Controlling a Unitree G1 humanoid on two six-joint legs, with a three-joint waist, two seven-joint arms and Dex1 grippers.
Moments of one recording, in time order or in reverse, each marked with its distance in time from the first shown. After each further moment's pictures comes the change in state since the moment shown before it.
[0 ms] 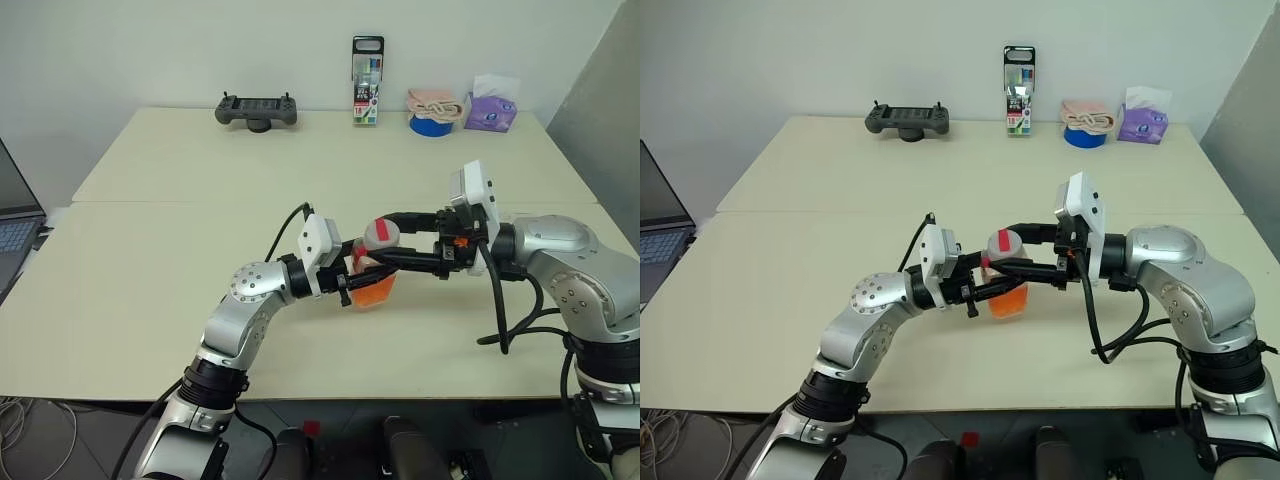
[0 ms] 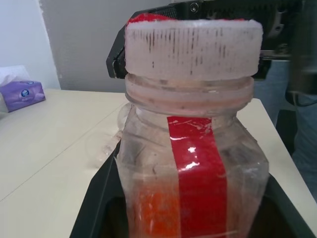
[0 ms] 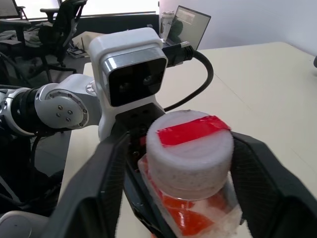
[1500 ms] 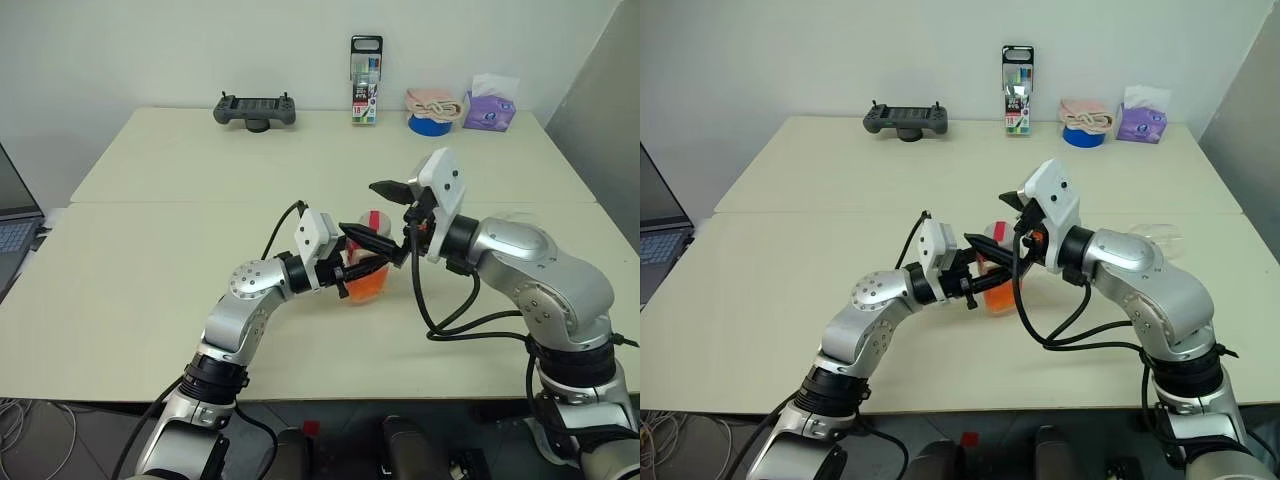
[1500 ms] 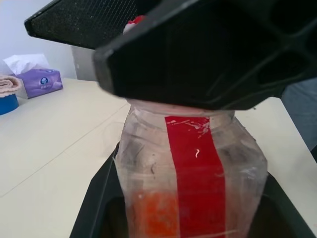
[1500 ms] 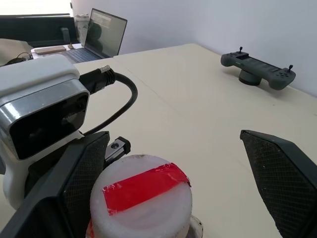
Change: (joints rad) left arm -0.016 0.000 0.007 0.050 0.004 0.001 0.029; right arm -0.032 0.159 0.066 -0.086 -0.119 0.097 -0.460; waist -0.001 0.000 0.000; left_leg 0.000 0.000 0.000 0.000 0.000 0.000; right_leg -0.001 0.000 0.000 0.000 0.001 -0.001
